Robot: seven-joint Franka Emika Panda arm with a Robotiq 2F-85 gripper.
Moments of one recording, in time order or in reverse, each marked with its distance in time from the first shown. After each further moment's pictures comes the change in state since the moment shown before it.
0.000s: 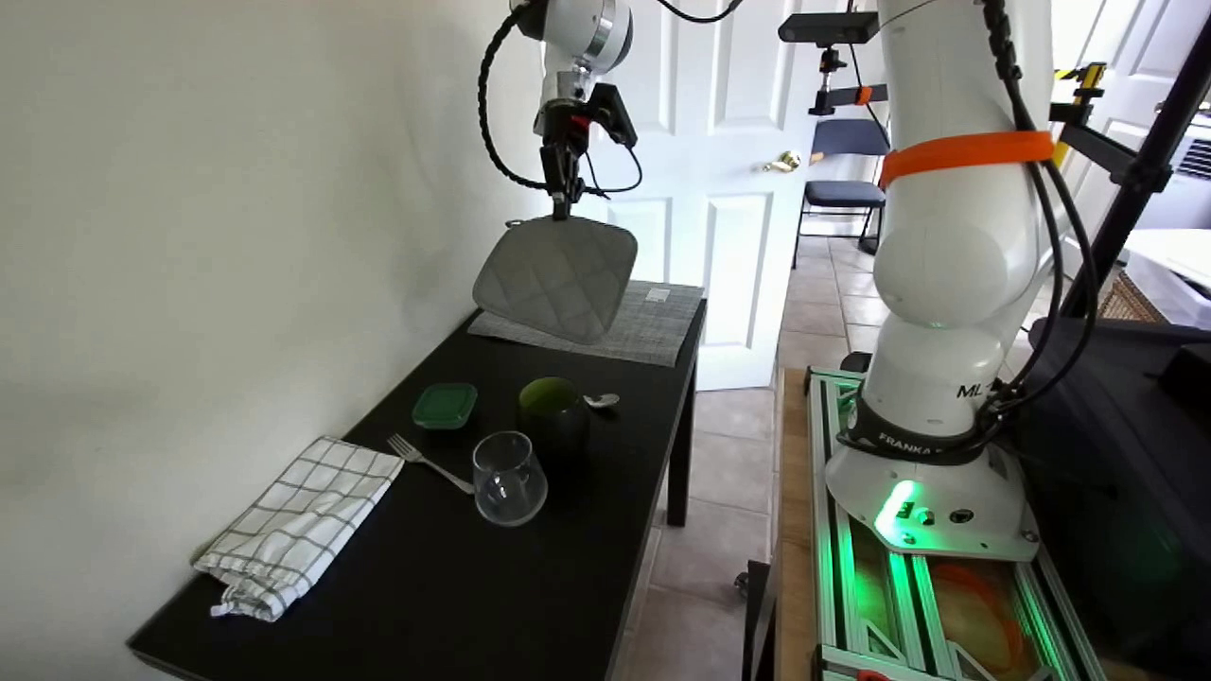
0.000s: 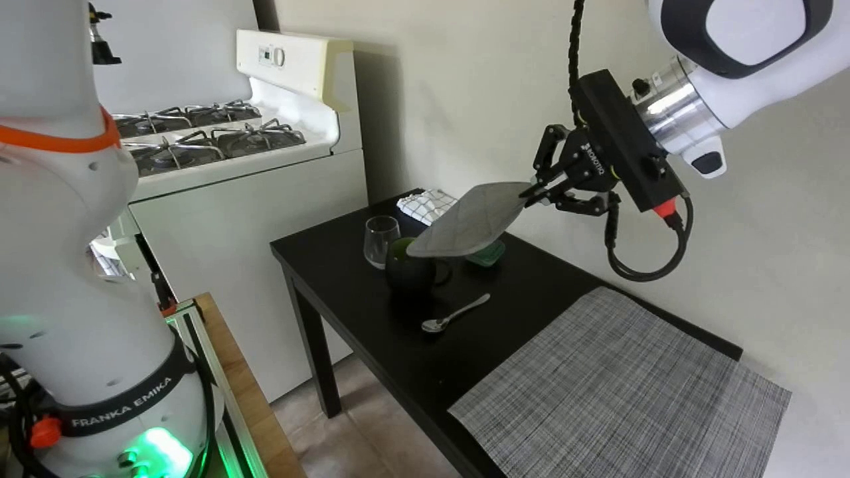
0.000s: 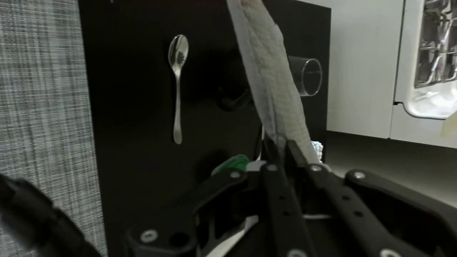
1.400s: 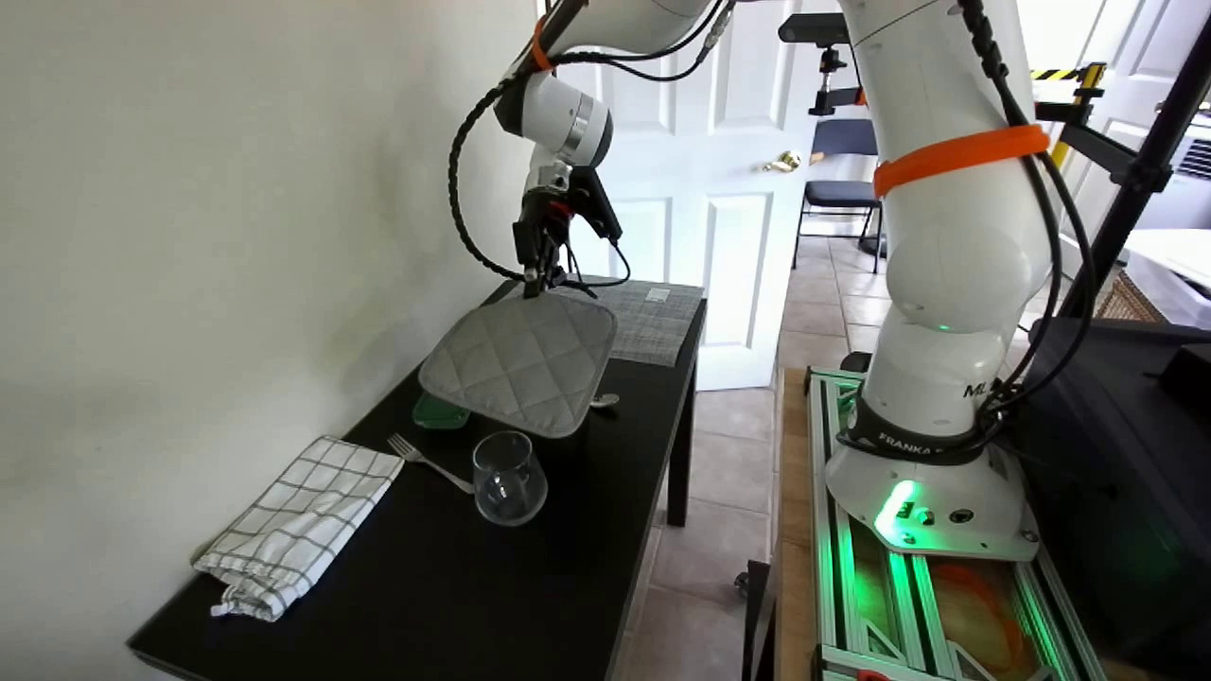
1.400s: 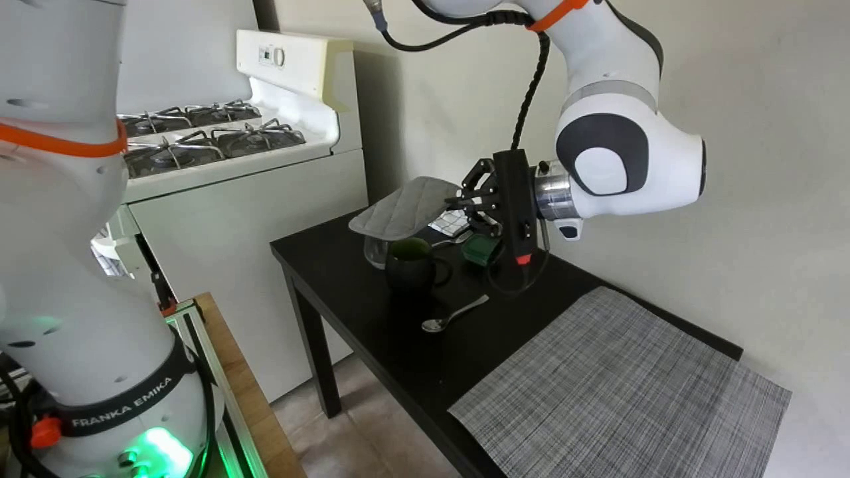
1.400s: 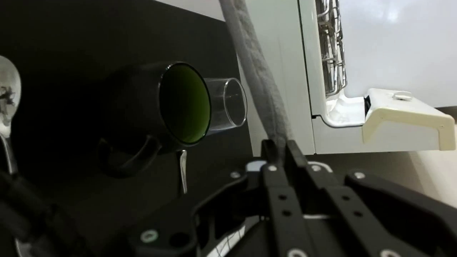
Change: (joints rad) arm 0.113 0.109 0.003 -0.198 0.276 -0.043 -0.012
